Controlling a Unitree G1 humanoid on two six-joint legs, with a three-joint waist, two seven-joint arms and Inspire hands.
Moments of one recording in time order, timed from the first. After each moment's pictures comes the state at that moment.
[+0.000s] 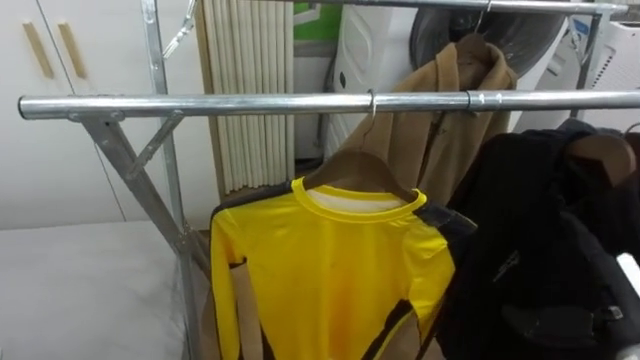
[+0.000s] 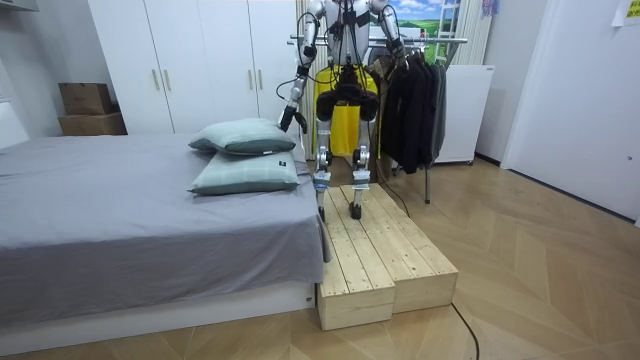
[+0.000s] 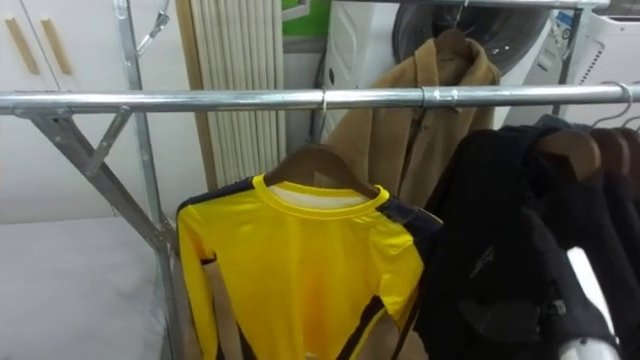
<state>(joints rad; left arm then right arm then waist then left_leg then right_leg) 0.26 0.25 0.26 1.12 0.47 0.16 0.10 0.14 -0.41 -0.18 0.25 -0.09 -0.08 -0.03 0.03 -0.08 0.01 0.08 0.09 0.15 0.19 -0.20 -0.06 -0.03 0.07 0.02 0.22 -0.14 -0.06</state>
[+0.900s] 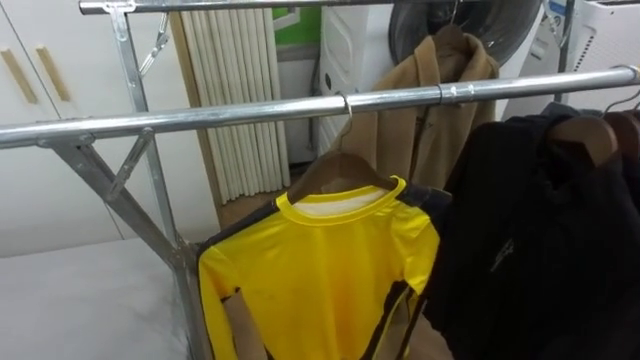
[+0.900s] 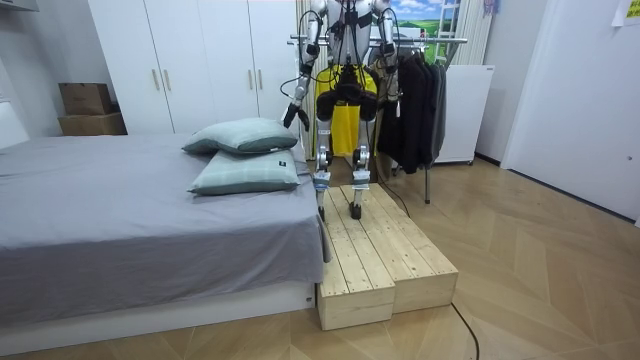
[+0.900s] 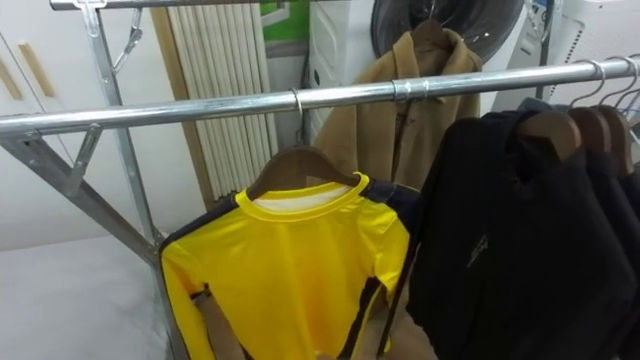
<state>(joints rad) 0.26 0.18 0.21 1.16 0.38 0.04 0.23 0.22 -0.21 -0.02 0.95 0.13 -0.14 0.02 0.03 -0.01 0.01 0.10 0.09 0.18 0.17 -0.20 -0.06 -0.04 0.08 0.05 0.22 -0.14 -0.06</state>
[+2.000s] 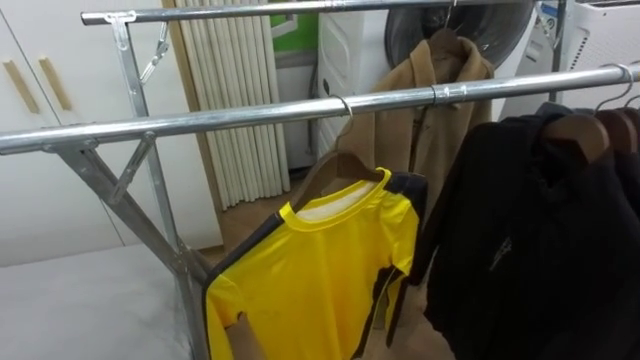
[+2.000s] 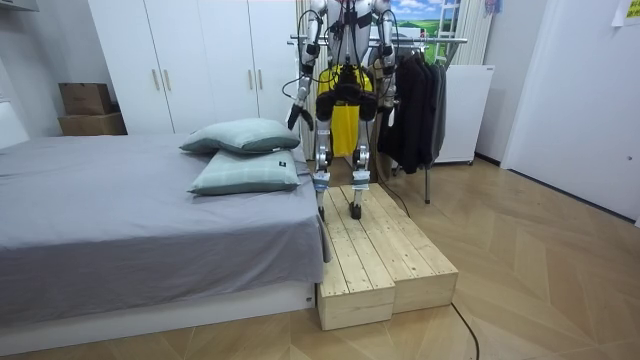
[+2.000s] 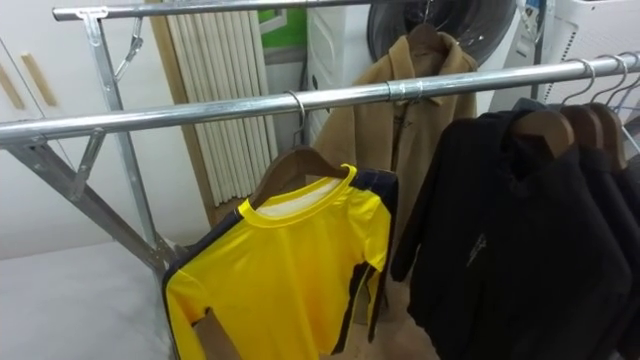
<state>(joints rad) 0.25 0.15 0.13 1.16 0.27 0.05 0.20 0.13 -0.19 0.02 1.21 0.34 -0.06 0.15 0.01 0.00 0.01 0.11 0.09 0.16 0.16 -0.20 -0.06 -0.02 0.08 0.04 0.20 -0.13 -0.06</state>
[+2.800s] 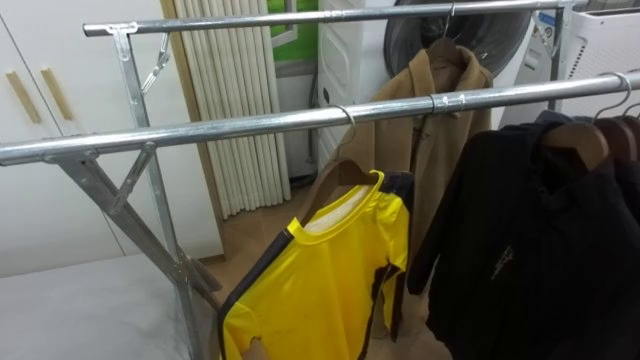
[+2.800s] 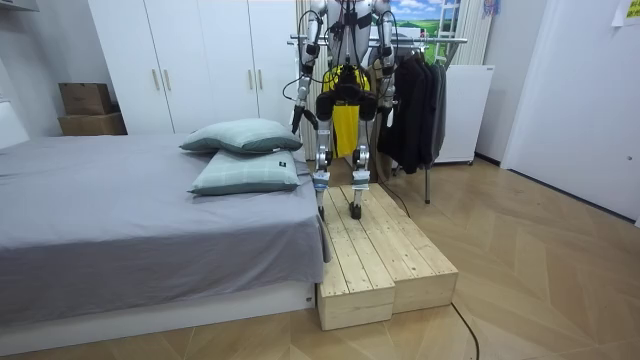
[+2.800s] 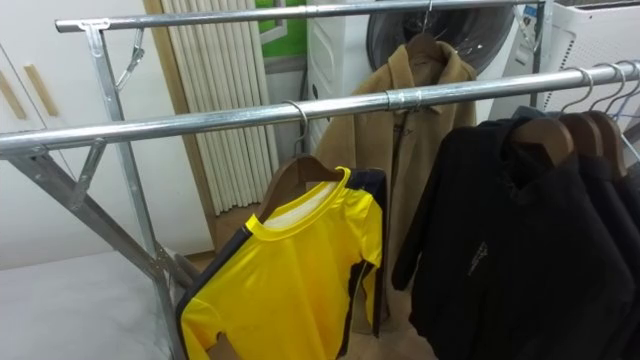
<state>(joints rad) 0.26 0.16 0.12 1.17 0.19 0.08 0.05 0.12 -0.19 0.01 1.25 0.35 -0.02 0.14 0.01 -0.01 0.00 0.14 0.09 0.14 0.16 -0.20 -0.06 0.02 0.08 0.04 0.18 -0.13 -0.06</state>
